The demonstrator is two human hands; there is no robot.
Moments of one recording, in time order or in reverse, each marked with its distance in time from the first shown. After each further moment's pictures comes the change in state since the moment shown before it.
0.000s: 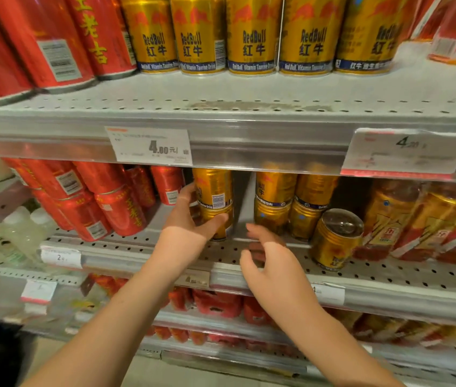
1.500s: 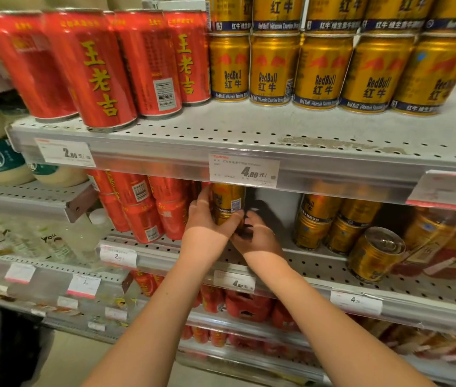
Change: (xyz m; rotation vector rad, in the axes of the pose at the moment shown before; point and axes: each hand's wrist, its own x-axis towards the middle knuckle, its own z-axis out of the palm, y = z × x) left_hand 0.012 -0.002 -0.057 0.086 0.113 -0.059; right_hand 0.080 -0.053 0.087 0.156 -0.084 0.107
